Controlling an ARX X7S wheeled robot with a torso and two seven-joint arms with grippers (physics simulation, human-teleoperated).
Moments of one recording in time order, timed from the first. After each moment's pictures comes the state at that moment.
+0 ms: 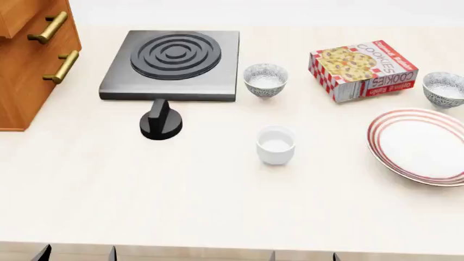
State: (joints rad) left arm 0.00 0.00 0.00 0.00 0.00 0.00 0.00; right arm 0.00 0.00 0.00 0.00 0.00 0.00 0.00
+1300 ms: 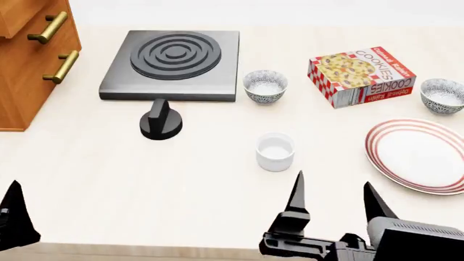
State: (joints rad) left arm -0.14 -0.21 -0.25 0.33 -0.54 -0.45 -0.10; right arm 0.14 0.15 0.06 -0.52 0.46 0.50 0.15
